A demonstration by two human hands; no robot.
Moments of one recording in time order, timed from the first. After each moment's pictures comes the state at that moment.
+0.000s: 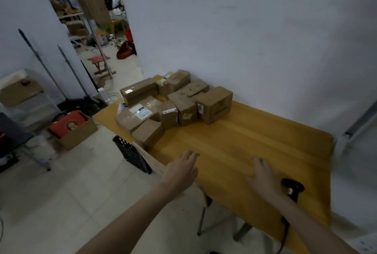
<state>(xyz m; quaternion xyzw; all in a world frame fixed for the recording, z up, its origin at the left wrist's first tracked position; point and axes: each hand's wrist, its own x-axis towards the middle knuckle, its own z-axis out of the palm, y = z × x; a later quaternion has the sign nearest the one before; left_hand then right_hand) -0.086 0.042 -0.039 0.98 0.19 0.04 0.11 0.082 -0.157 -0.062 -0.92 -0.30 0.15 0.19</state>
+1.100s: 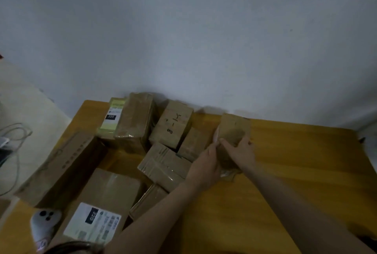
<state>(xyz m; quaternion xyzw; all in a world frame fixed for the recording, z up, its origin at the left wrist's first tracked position) 0.258 0.324 -0.127 0.91 -0.02 -0.05 0.41 0.335 0.209 -0.116 -0.89 0.14 0.19 0.39</state>
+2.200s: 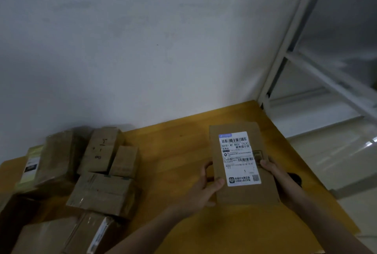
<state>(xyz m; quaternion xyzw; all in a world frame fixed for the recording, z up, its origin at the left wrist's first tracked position) 0.198 0.154 -0.080 0.68 -0.07 -0.36 0.63 0.183 -0.095 -0.069 -0.62 0.16 0.16 0.75</state>
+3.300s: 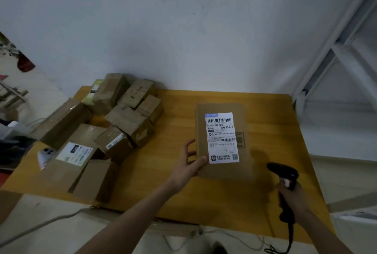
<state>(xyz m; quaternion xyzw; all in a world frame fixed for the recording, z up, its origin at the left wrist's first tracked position) 0.083 0.085 -0.064 0.69 0.15 -0.11 0.70 0.134 -0.224 -0.149 -0.80 0.24 0.21 0.51</state>
